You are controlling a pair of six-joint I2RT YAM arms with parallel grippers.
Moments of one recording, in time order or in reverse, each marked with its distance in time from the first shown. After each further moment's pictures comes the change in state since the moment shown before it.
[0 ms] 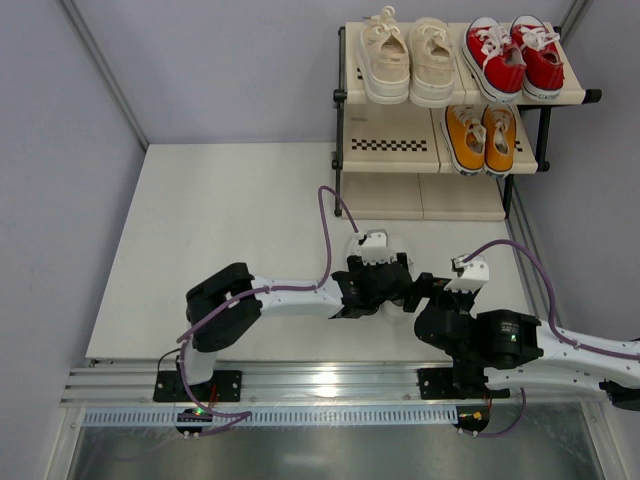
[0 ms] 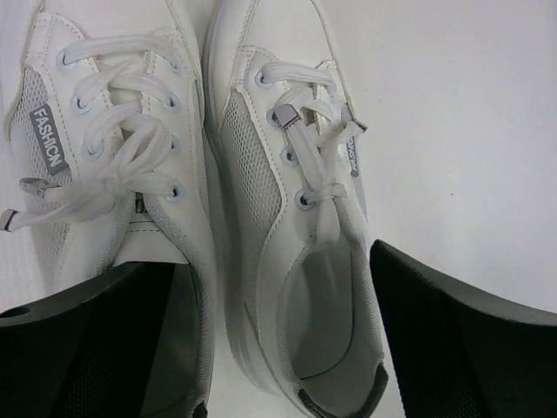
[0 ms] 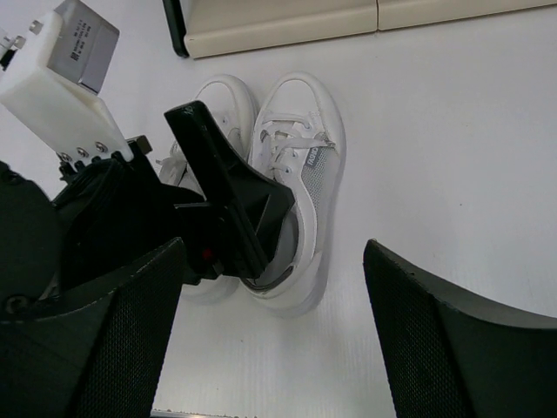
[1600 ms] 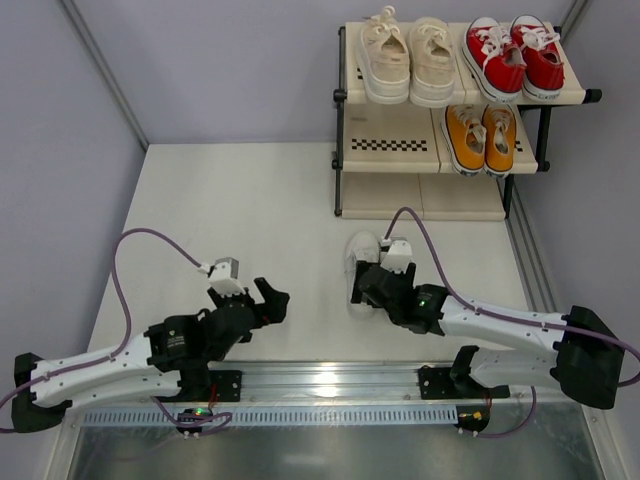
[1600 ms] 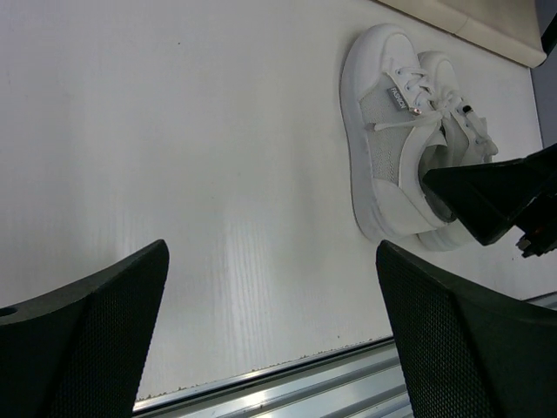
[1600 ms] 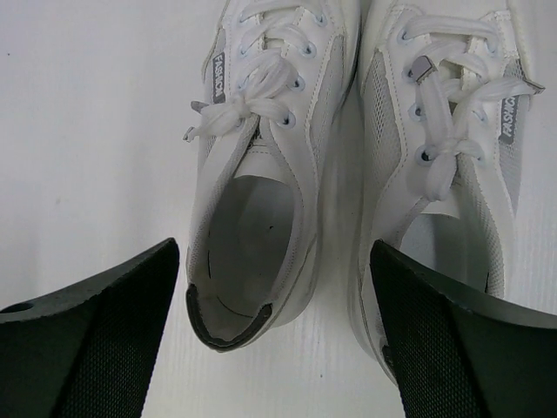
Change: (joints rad) left arm -0.013 -1.356 -0.816 -0.396 -0.137 -0.068; right arm -0.348 0.546 -0.072 0.670 -0.491 -0.269
